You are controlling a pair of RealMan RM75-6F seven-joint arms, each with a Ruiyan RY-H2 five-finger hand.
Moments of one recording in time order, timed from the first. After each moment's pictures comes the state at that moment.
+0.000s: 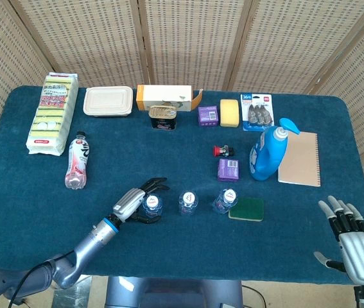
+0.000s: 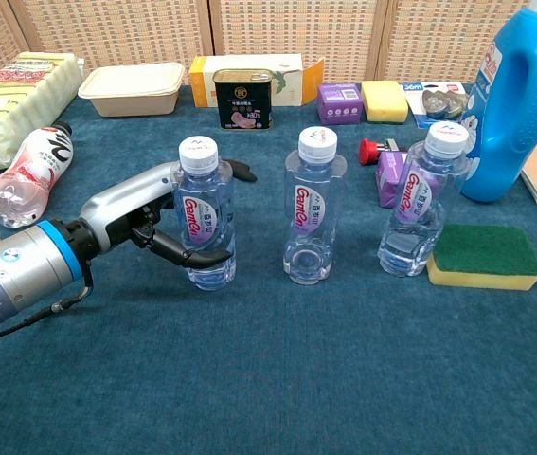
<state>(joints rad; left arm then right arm) -0.68 -1.84 -0.01 -1.07 1.60 1.11 -0.66 -0.01 -0.98 -0.03 -1.82 -1.67 1.54 -0.11</state>
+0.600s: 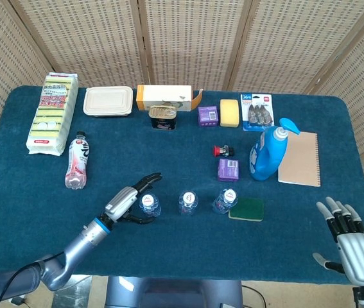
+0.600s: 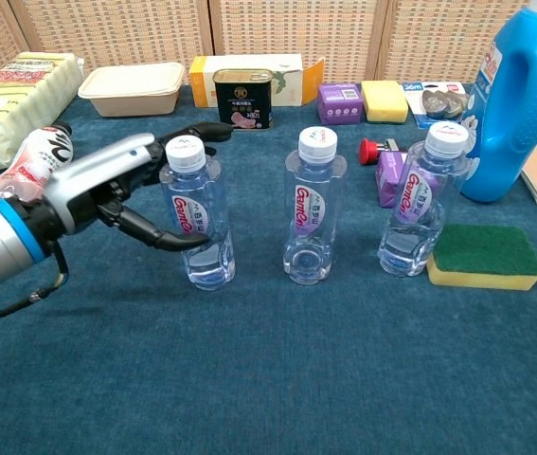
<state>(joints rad) -0.66 -1.72 0.01 -1.20 1.63 1.18 -0.68 -0.01 -0.98 -0.04 -1.83 -1.68 1.54 -0.12</state>
